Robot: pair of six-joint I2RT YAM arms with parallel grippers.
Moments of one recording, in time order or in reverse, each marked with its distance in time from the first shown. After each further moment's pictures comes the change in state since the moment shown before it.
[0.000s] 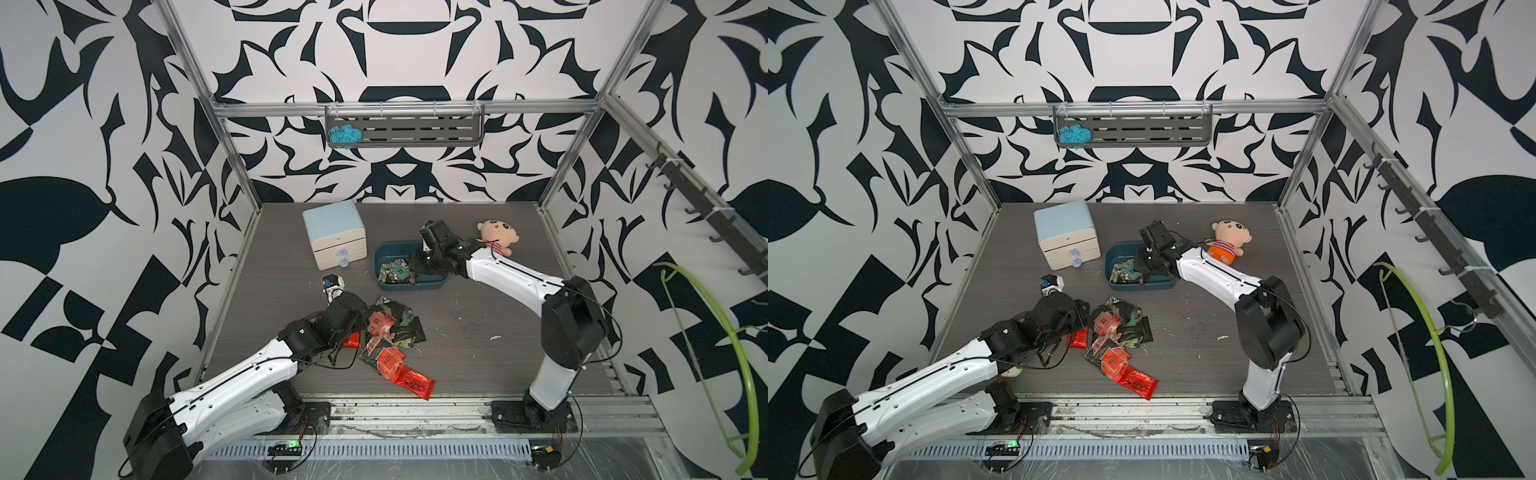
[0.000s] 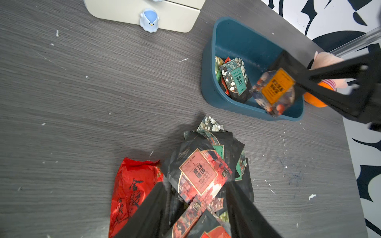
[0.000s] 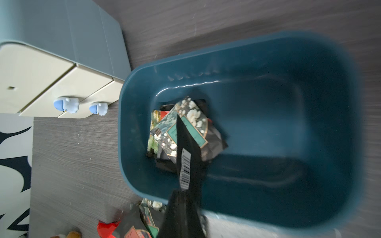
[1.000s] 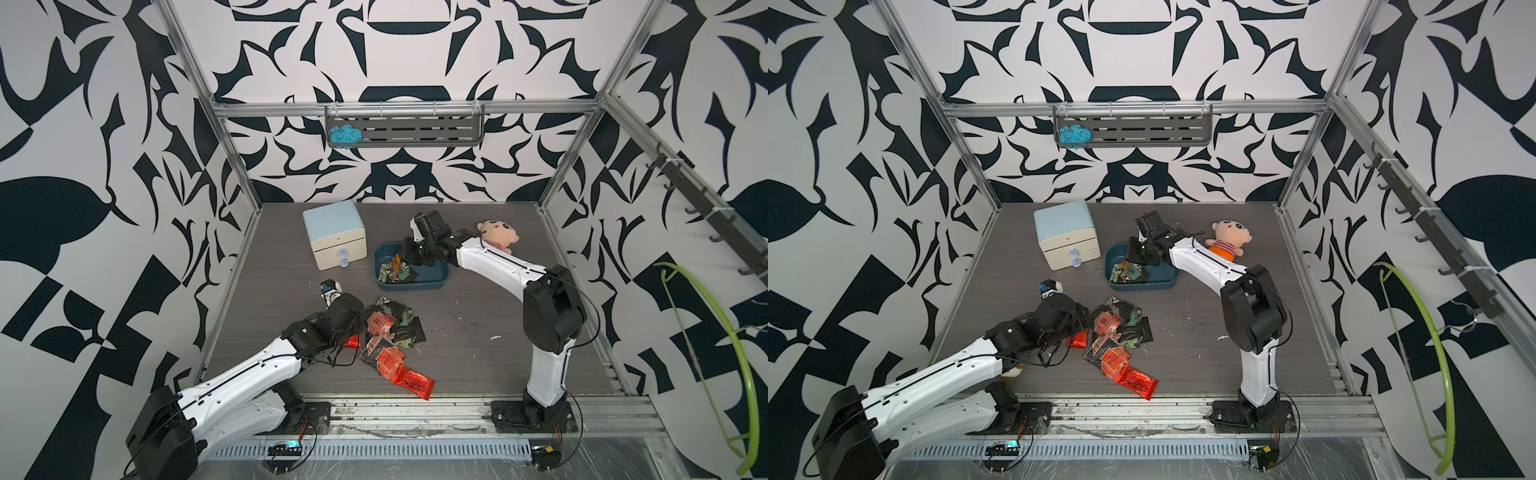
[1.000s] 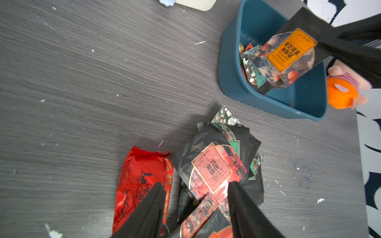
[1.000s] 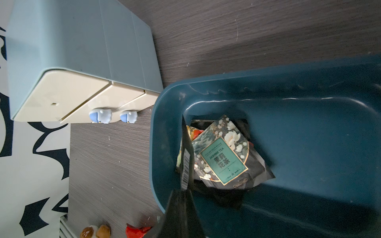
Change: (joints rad) left arm 0.034 0.043 -0.046 0.005 0.043 -0.065; right arm -0.037 0.100 0.135 0.012 -0.130 -0.003
